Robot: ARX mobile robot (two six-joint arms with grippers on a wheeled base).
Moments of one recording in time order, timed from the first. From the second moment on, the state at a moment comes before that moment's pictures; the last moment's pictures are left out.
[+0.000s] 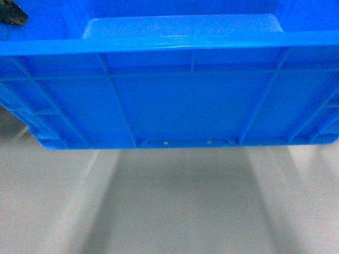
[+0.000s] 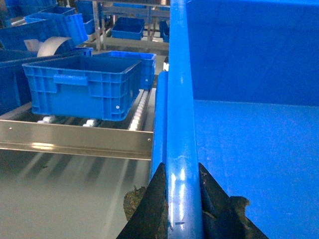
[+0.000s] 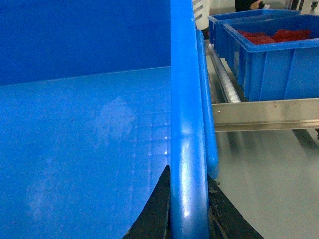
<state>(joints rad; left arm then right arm) -0.21 1.37 0.67 0.73 -0.18 -0.06 0.14 1.31 0.76 0.41 0.03 0.15</state>
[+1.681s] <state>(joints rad) -0.21 1.36 0.67 0.73 -0.18 -0.06 0.14 1.31 0.76 0.41 0.03 0.15</state>
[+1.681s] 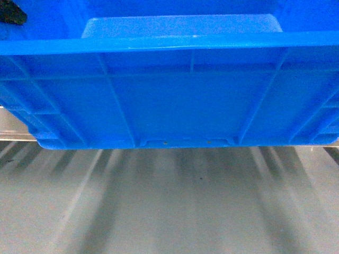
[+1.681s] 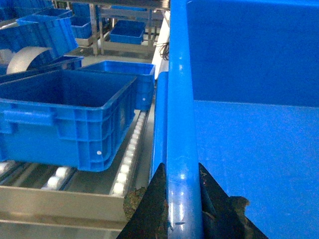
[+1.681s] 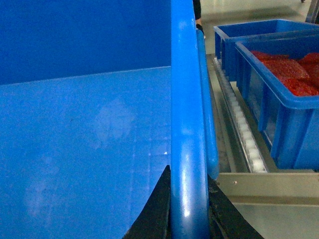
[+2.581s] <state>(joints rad) -0.21 1.36 0.67 0.74 -0.18 -0.06 0.14 1.31 0.76 0.42 0.03 0.15</state>
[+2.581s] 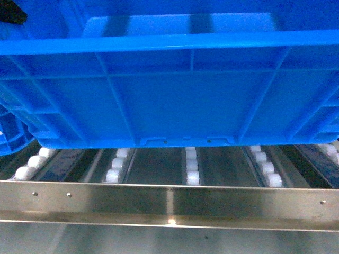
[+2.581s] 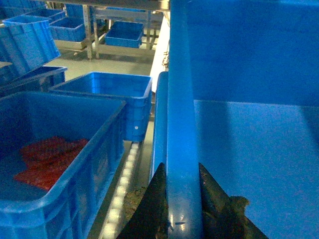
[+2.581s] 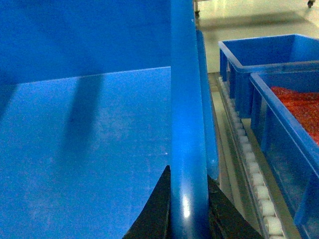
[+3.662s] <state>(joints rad) -0.21 1.37 0.67 0.74 -0.18 -0.06 0.14 1.31 0.76 0.42 0.03 0.15</state>
